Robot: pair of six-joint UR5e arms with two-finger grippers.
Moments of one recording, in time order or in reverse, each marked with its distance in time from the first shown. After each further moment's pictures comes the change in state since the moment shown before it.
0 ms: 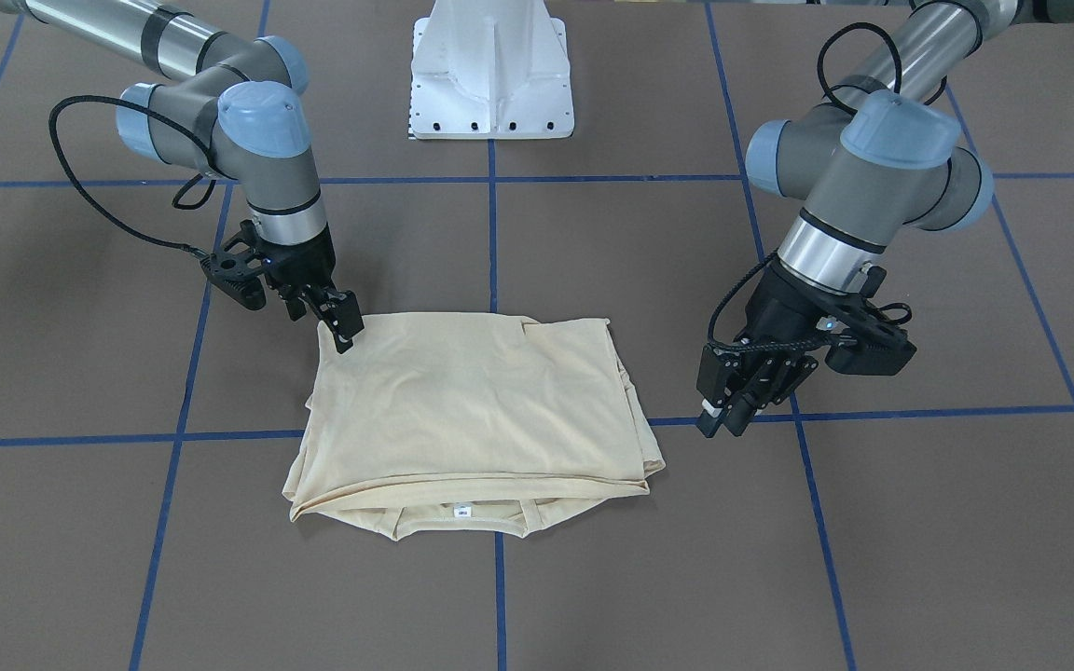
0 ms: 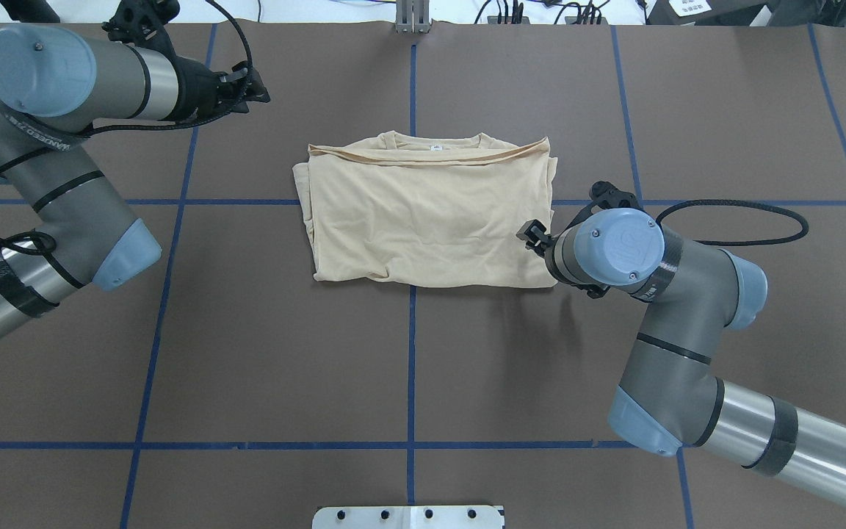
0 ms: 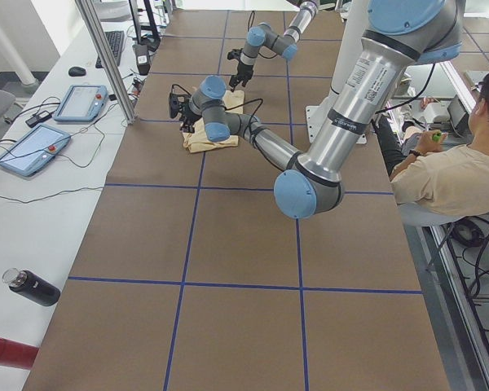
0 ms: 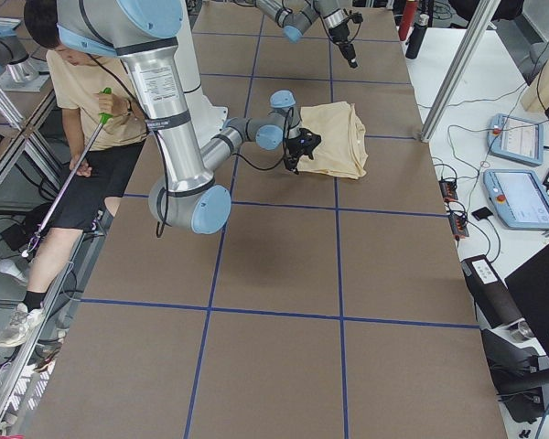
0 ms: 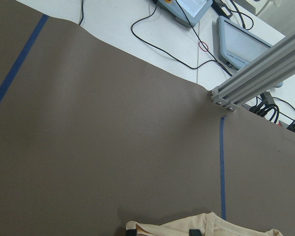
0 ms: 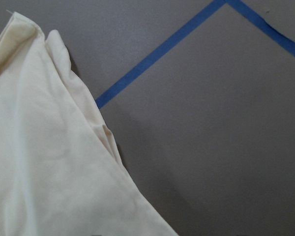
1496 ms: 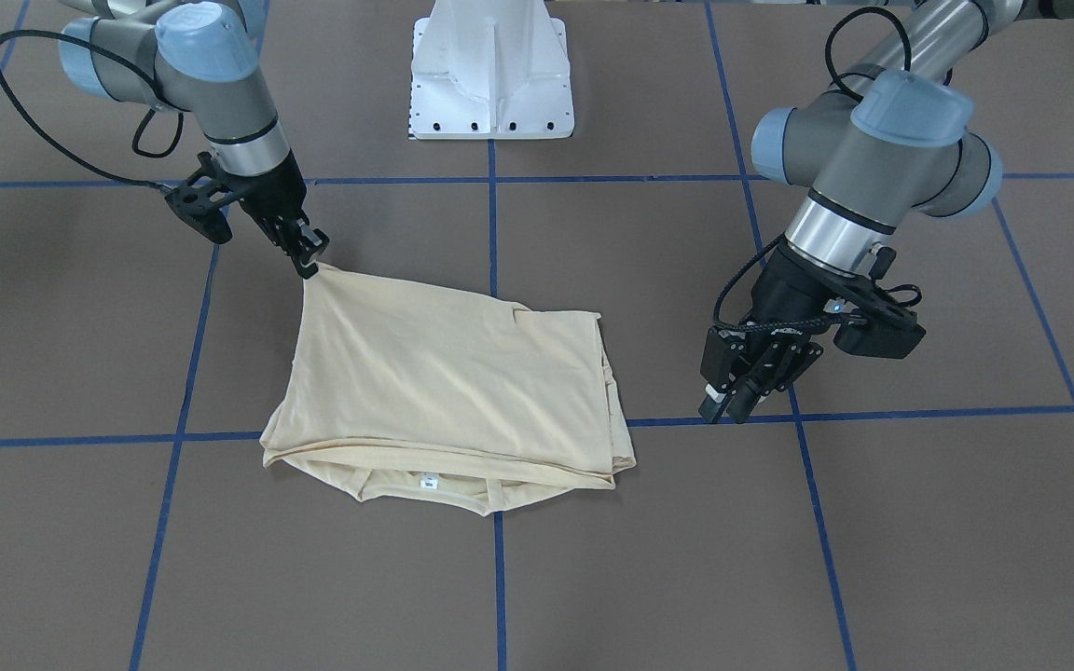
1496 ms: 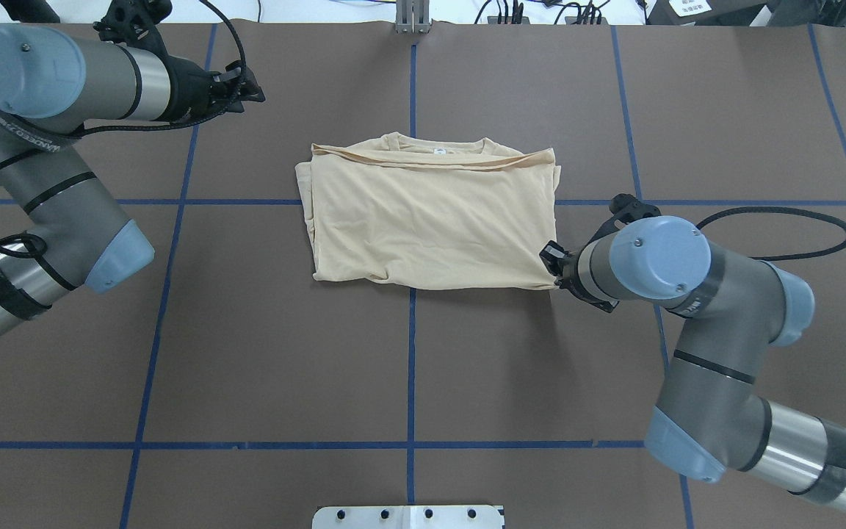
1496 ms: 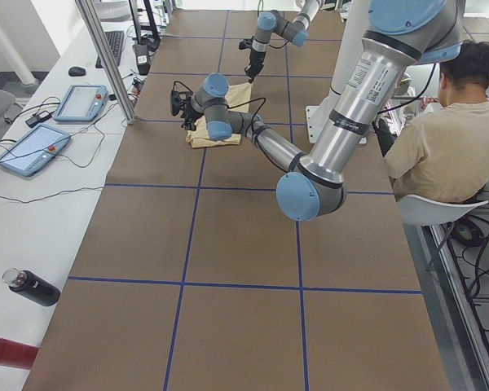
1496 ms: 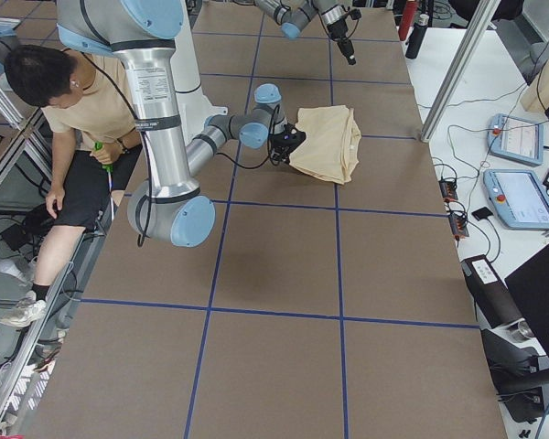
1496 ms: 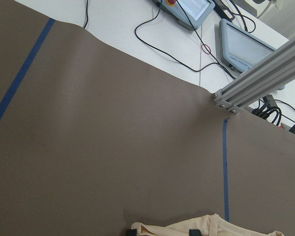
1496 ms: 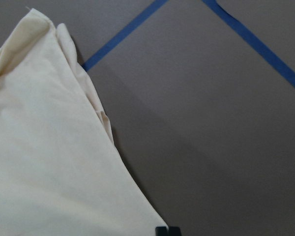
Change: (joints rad) left arm -0.003 0.026 -0.076 0.014 -0.015 -0.006; right arm -0.055 -0.198 0.288 -0.012 0.104 0.072
